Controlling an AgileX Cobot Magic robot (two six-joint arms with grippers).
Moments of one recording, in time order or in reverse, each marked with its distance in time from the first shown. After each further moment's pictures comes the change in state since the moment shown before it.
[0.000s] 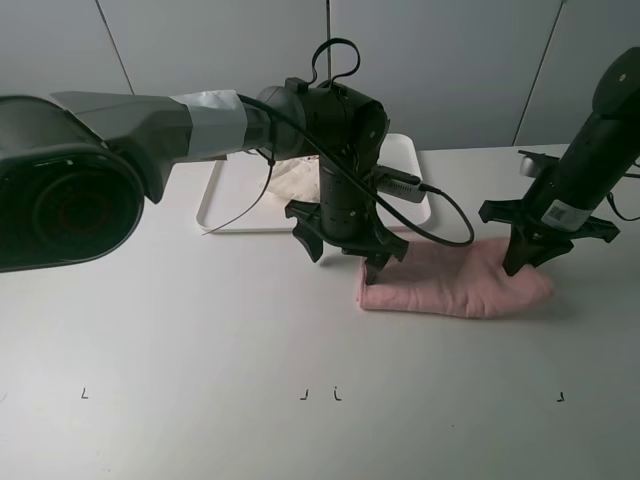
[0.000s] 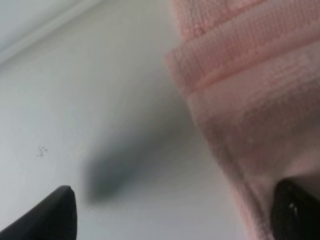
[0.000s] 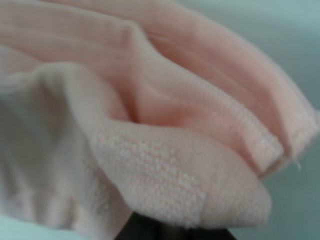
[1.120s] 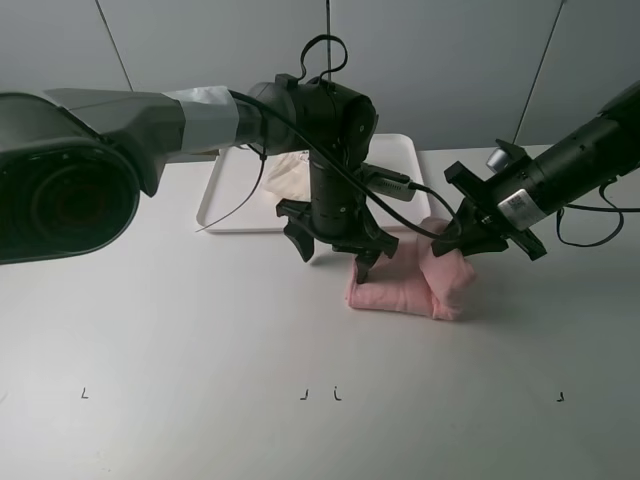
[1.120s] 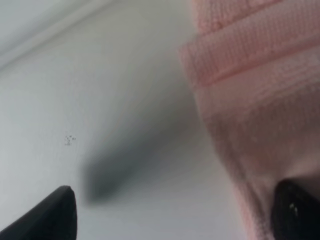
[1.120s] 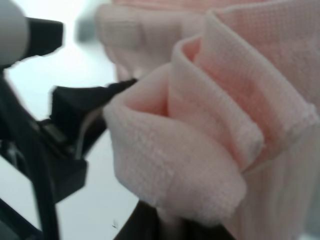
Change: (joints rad) left arm 0.031 0.000 -0.001 -0.016 0.032 0.021; right arm 0.000 -0.018 0.122 0.652 0.053 -0.382
